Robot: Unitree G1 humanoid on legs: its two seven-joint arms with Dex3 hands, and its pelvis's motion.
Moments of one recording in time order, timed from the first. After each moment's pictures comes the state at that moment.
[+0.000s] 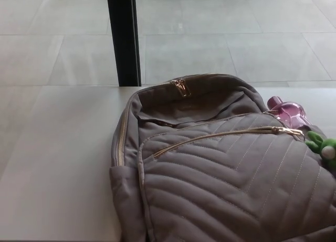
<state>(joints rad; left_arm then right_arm) 0.10 0.51 0.54 1.03 -0.17 -0.14 -0.19 0.33 -0.46 -0.55 0.62 0.10 -0.01 0.09</state>
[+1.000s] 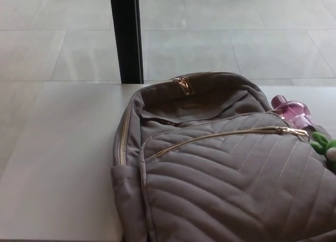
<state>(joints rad) 0.09 0.51 0.57 1.06 -0.25 -0.17 -0.25 -0.18 -0.69 -0.52 0.10 0.29 0.28 0.19</state>
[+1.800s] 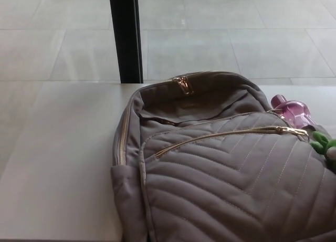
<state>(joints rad) 0.09 0.52 0.56 1.07 -0.26 -0.18 -0.25 -0.25 -0.83 -0.08 0.09 0.10 0.27 0.36</state>
